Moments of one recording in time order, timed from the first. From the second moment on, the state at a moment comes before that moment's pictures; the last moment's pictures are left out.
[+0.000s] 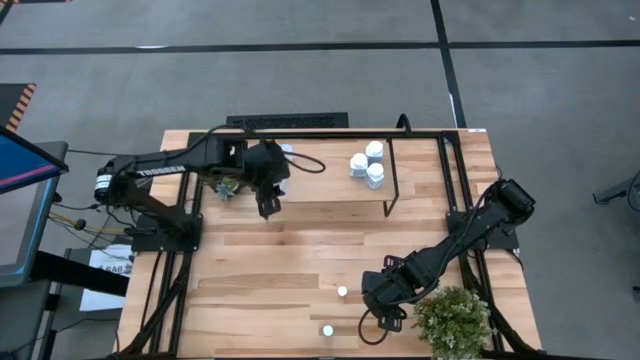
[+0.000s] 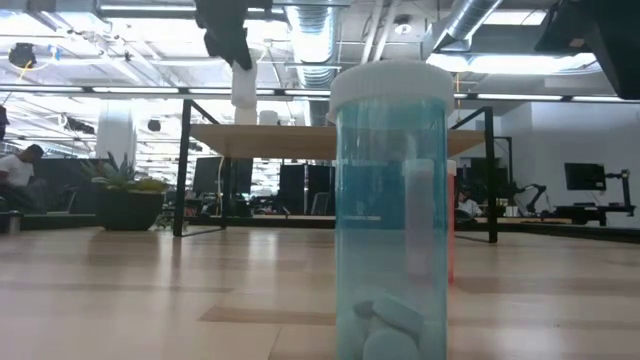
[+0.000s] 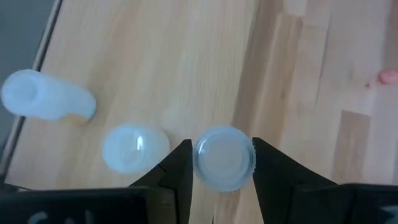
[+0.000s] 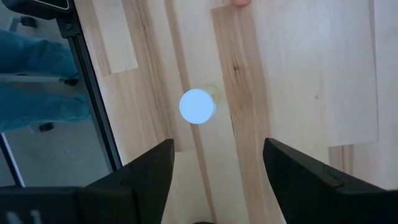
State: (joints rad) left arm 0.15 1.43 1.45 -1.09 -0.07 -0.06; right arm 0.61 1.74 1.38 -0.93 -0.05 0.84
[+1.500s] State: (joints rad) left arm 0.25 1.49 1.45 -1.08 -0.09 -0.05; right arm 0.61 1.74 1.38 -0.95 -0.05 0.86
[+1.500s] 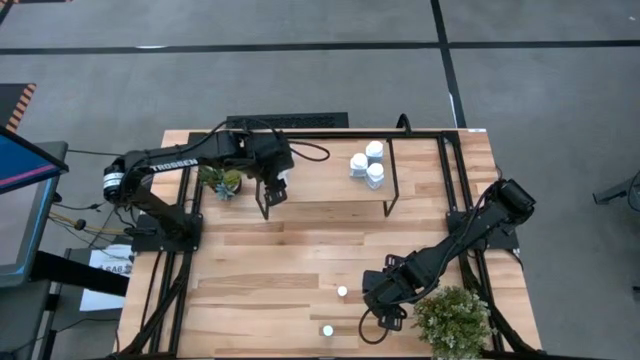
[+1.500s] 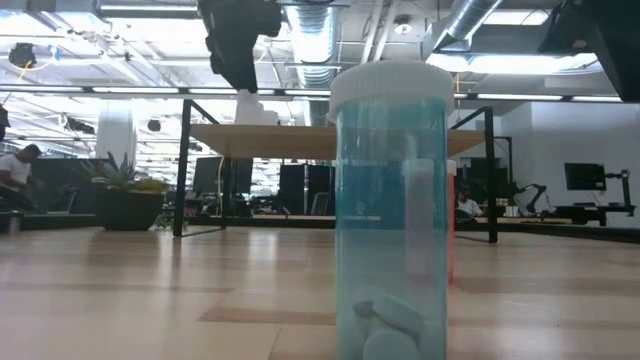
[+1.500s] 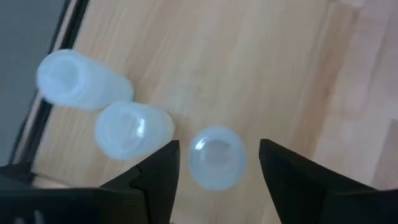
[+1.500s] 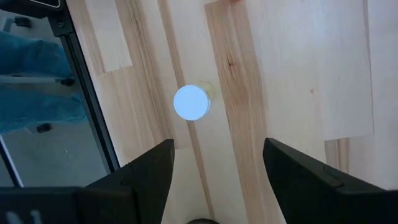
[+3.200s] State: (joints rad) left arm -0.40 1.47 1.76 -1.57 -0.09 -0.46; right arm 0.66 1.89 1.31 -0.77 -0.02 0.75
